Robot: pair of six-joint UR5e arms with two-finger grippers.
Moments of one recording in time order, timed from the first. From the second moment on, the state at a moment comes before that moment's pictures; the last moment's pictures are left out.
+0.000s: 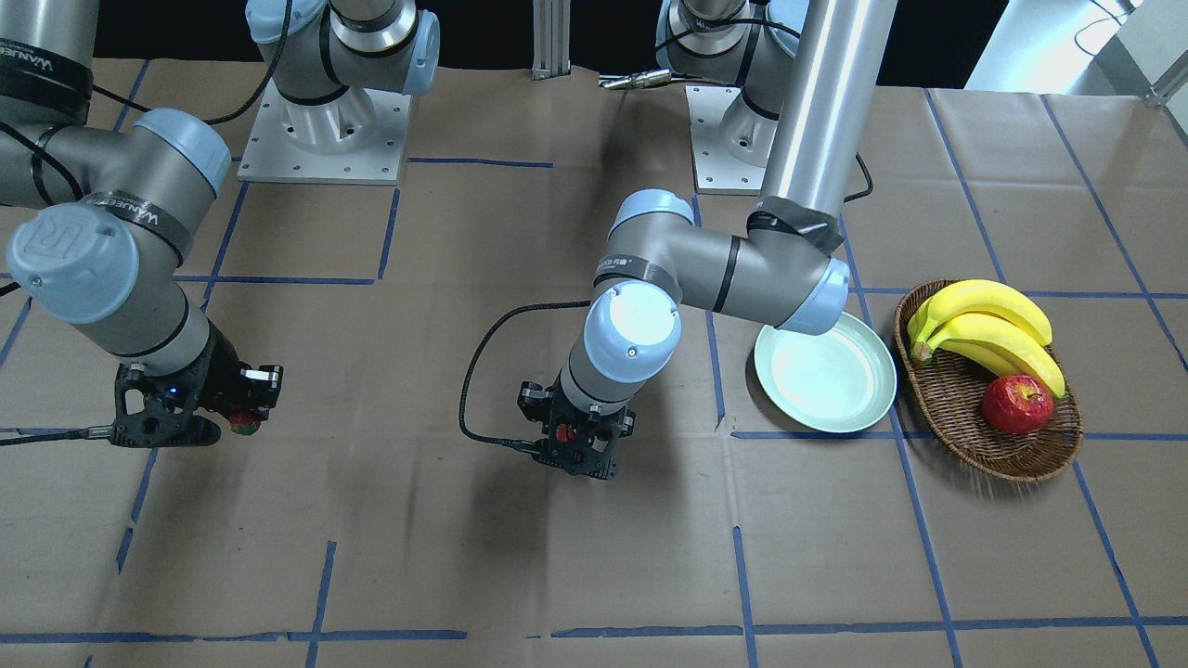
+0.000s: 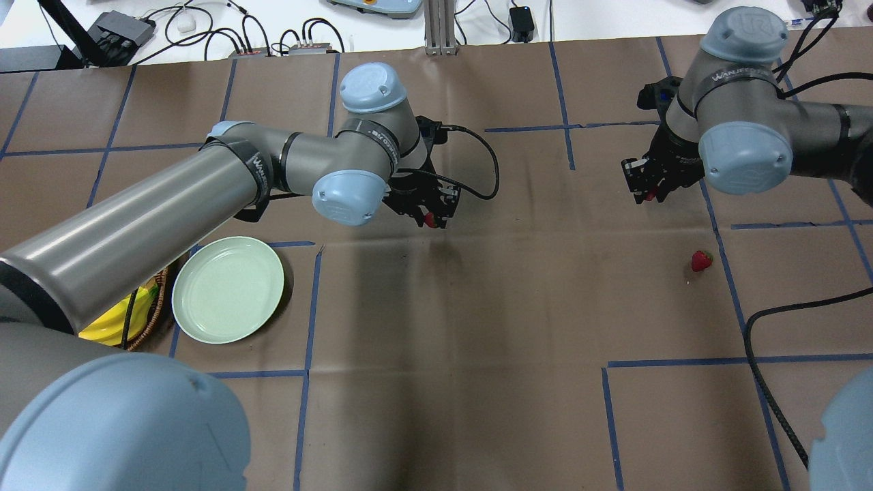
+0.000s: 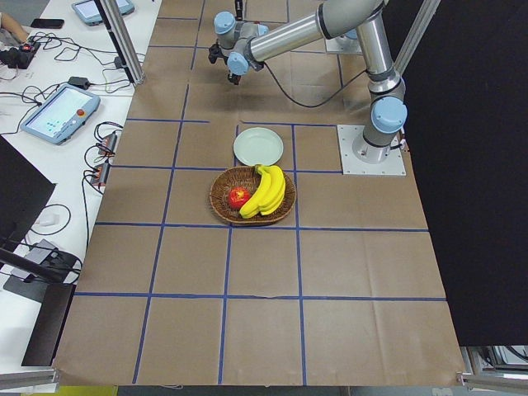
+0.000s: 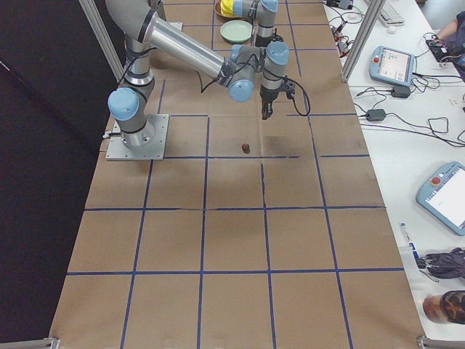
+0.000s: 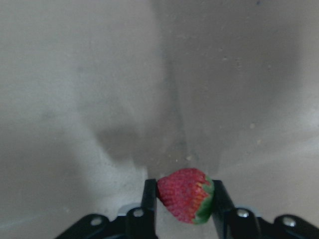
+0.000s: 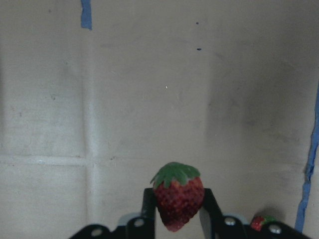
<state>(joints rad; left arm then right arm) -1.82 -2.08 -1.63 -1.03 1.40 -0.02 1.41 -1.28 1.80 -2.07 -1.58 -0.20</state>
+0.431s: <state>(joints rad) -1.64 -1.84 -1.81 -1.11 1.61 0.24 1.57 -1.26 1.76 -2.07 -1.58 0.03</state>
